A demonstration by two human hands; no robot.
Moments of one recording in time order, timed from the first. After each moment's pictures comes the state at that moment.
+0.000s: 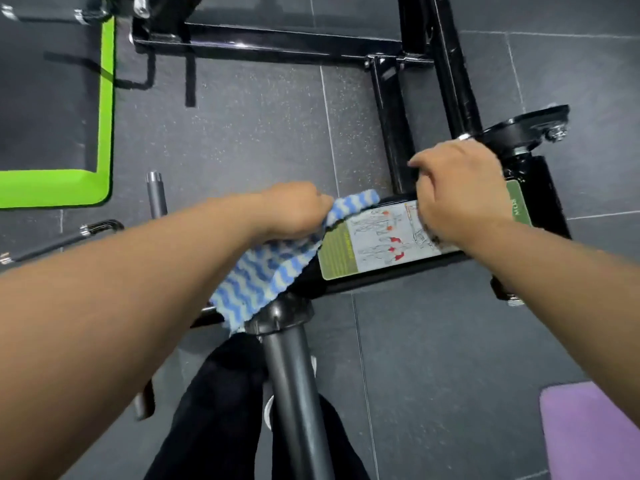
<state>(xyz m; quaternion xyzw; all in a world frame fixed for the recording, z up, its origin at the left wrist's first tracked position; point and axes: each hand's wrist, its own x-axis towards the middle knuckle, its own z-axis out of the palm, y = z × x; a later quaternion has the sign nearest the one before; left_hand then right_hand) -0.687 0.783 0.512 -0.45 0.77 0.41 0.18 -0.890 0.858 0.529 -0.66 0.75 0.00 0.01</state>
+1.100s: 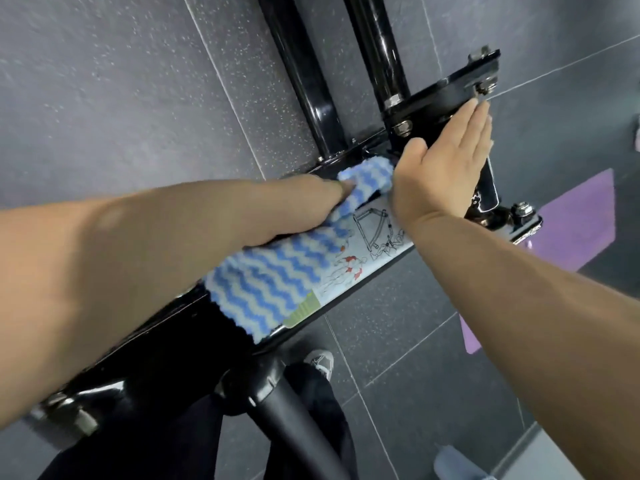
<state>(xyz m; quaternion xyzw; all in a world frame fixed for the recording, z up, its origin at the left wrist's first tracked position) -0.777 0.754 0.481 -0.29 0.72 0.55 0.32 -0.898 0.851 0.518 -0.23 0.97 -0.03 0.01</state>
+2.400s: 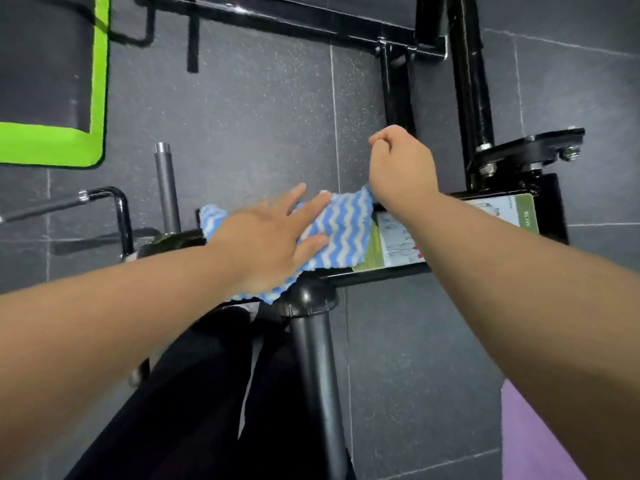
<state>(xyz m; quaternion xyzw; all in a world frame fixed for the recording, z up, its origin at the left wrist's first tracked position) -0.596 0.821 0.505 -0.39 0.85 0.32 0.13 -0.793 0.800 0.525 -0.44 0.86 -0.13 0.24</state>
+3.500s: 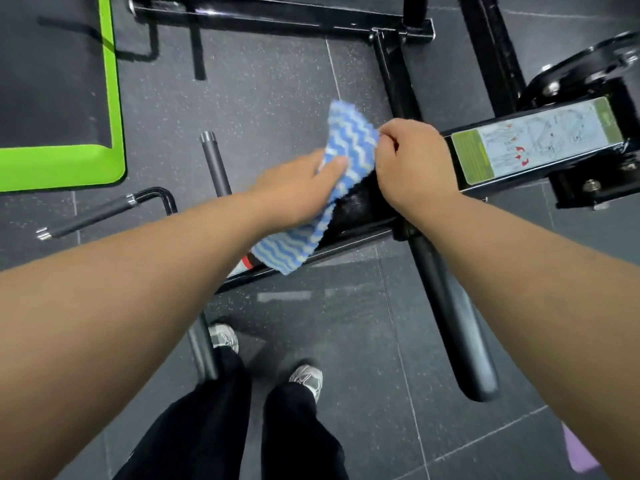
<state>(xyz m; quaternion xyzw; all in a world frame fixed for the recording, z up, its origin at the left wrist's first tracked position) -0.492 0.807 0.464 -0.43 0.79 0.43 0.01 -0.640 0.860 0.505 -0.53 0.83 -0.14 0.09</state>
